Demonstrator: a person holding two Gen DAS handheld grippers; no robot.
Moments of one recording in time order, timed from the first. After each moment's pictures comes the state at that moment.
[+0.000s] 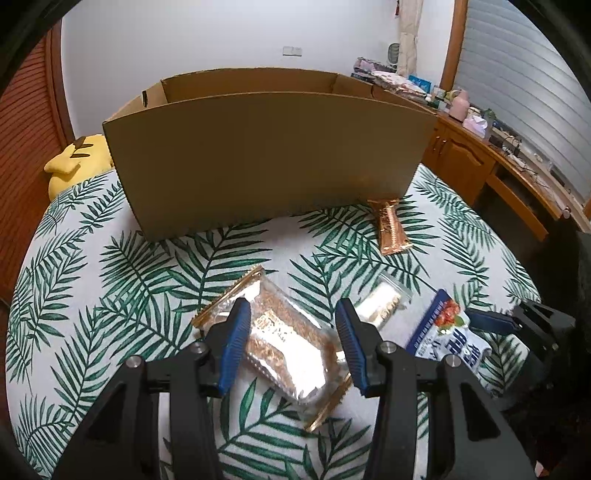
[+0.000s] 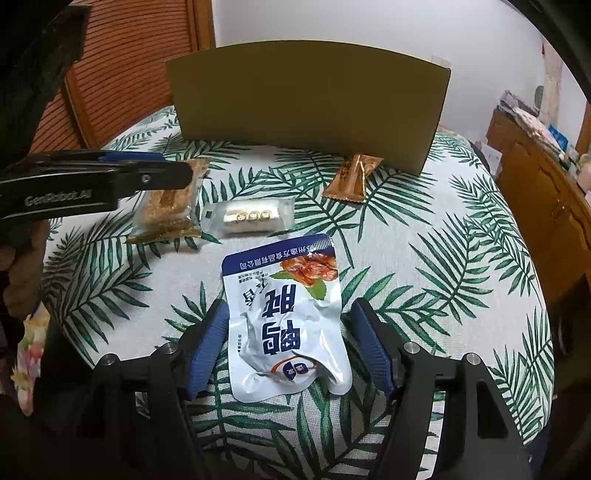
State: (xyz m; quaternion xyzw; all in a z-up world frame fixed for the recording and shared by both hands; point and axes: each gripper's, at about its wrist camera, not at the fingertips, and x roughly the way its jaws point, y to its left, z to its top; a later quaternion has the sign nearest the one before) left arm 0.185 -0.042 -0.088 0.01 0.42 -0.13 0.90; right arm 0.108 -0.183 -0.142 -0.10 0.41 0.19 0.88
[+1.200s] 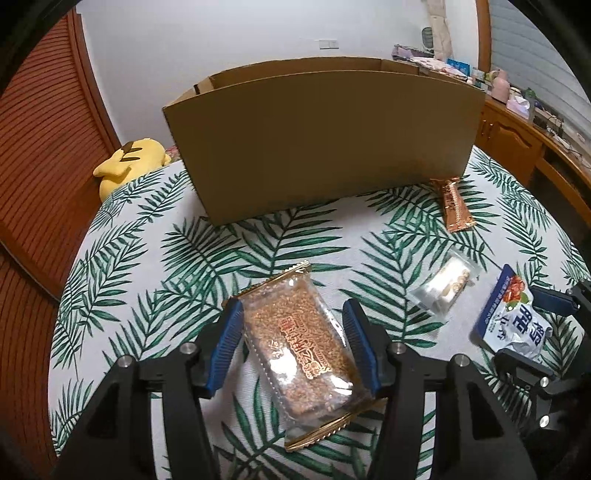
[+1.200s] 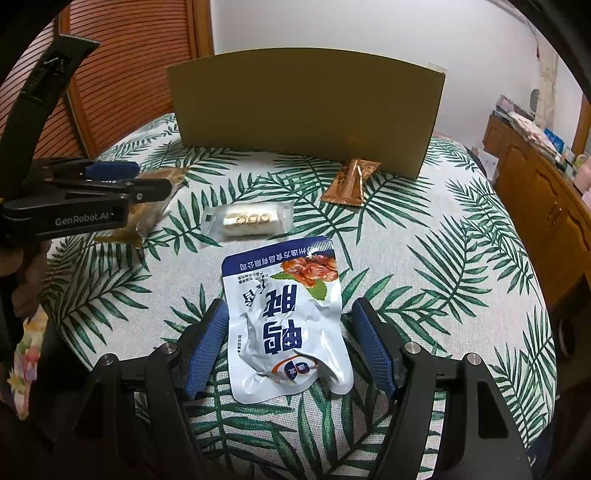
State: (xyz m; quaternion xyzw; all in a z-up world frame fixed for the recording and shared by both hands) left arm 0.175 -0.026 -0.099 0.07 0.42 -0.03 0.91; right arm 0.104 -0.183 -0.144 -0.10 0.40 0.19 0.89
